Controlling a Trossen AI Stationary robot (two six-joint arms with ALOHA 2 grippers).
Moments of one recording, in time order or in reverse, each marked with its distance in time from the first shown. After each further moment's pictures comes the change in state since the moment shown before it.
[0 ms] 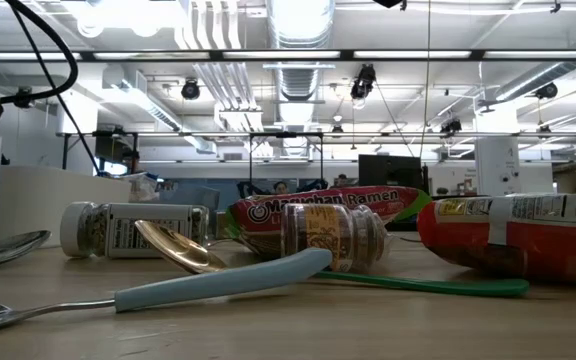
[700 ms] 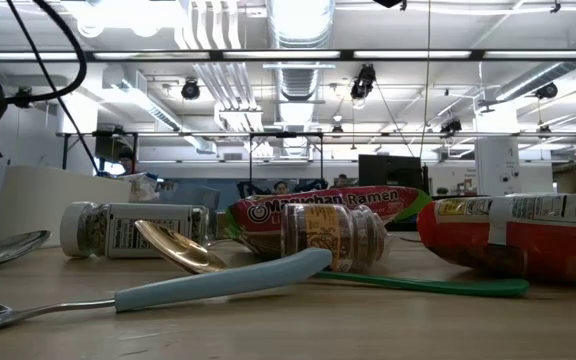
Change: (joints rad) left arm 0.036 0.000 0.011 0.053 0.075 0.000; right arm 0.000 0.000 0.000 0.000 -0.005 0.000
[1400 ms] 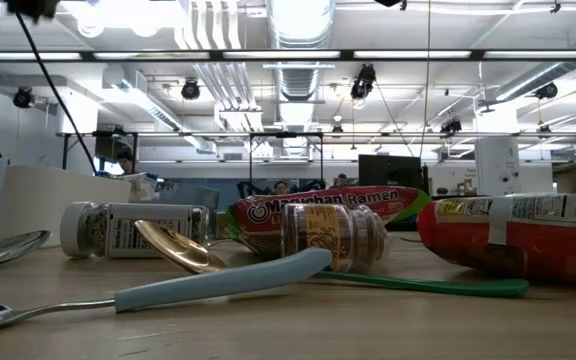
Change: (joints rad) left arm 0.024 0.000 0.289 -0.105 -0.226 0.348; right arm 0.000 0.000 0.000 0.000 -0.026 -0.008
